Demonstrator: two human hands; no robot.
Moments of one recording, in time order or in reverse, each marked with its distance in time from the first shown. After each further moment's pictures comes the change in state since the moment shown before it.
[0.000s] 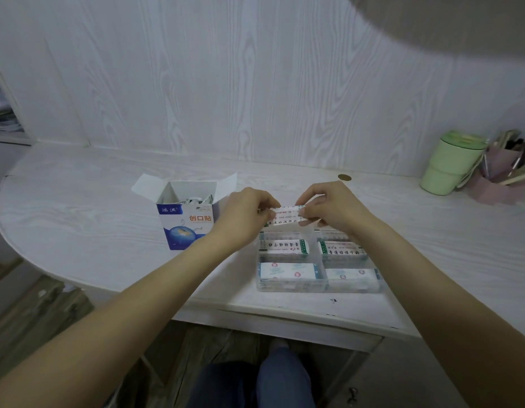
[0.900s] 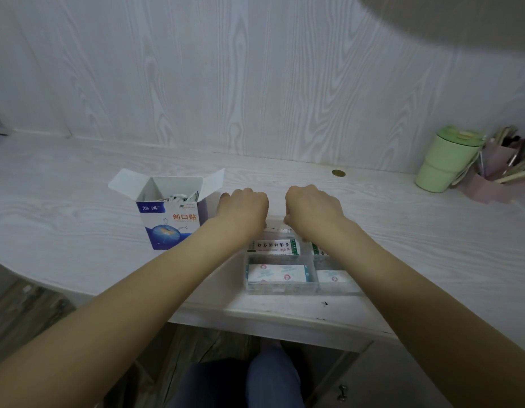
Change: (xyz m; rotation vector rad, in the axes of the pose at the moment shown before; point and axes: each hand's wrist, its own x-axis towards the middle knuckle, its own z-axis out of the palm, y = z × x) left_hand 0.031 0.007 0.022 0.719 -0.186 -0.049; right_hand 0.010 -0.015 0.029 -0.981 0.016 -0.075
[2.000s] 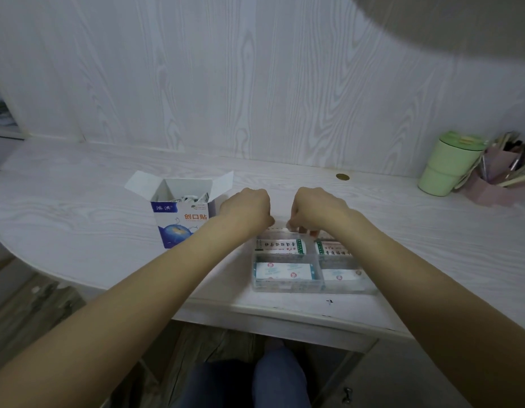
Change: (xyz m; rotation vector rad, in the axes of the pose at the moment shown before) left_hand -0.002 -0.009 -0.003 -0.249 -0.003 -0.040; right_hand 0.014 0.006 -0.003 0.148 -0.206 0.063
